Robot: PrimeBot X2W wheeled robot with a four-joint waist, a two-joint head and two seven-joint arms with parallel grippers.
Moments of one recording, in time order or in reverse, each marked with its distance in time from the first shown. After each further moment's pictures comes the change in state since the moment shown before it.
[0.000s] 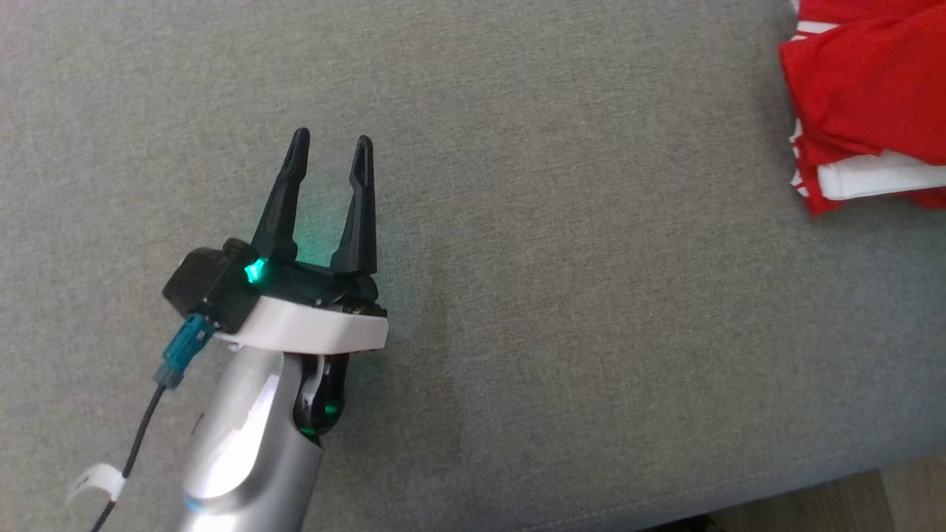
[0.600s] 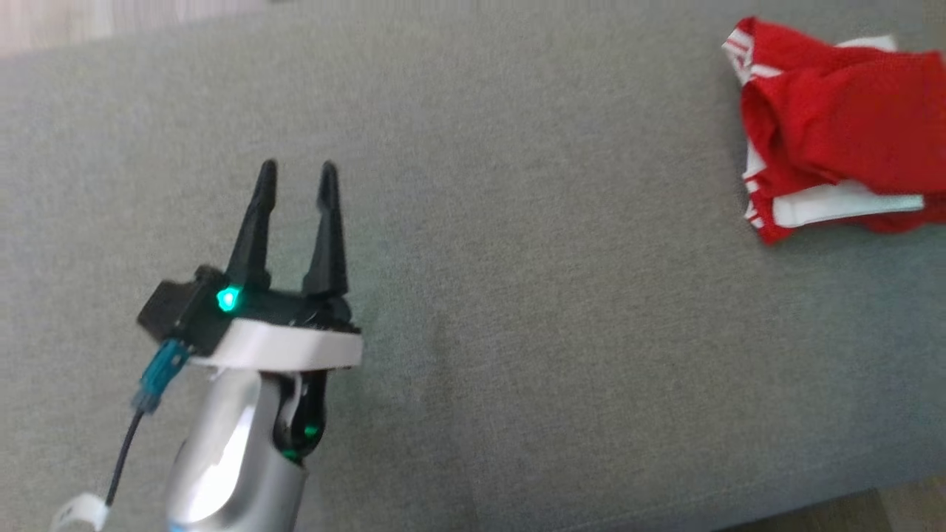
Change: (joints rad) left arm 0.046 0.000 0.059 0.014 -0.012 0.000 0.000; right arm 0.072 0.167 -0.205 -0.097 0.005 0.000 0.006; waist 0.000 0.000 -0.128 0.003
